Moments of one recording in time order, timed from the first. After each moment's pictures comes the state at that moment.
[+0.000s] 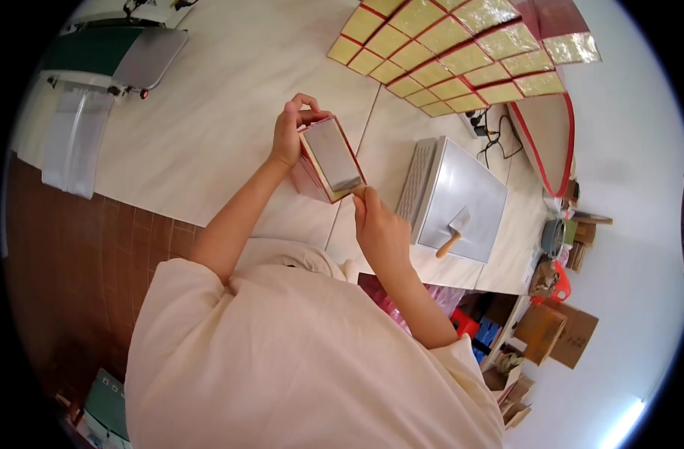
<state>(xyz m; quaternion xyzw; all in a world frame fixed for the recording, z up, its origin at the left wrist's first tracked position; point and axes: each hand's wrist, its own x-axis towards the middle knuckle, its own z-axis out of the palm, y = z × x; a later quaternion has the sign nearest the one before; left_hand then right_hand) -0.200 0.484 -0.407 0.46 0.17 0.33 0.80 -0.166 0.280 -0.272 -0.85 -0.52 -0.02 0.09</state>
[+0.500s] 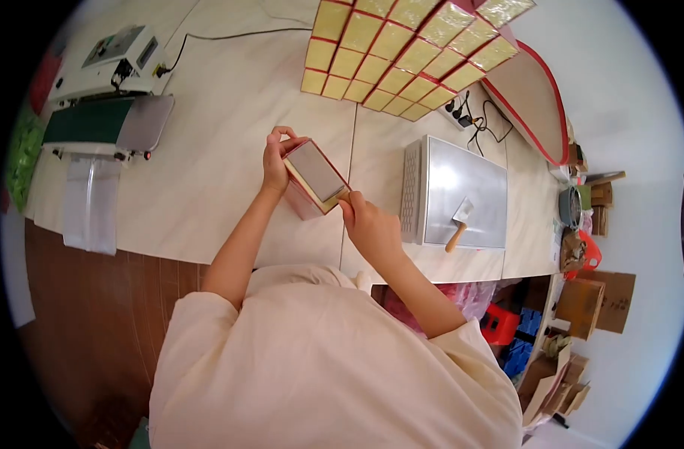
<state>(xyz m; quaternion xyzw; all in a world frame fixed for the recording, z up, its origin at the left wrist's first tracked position) -0.194 0.489 -0.410 0.47 0.16 0.33 0.80 -0.162 0.277 -0.279 -0.85 -0.49 -0.03 0.17</state>
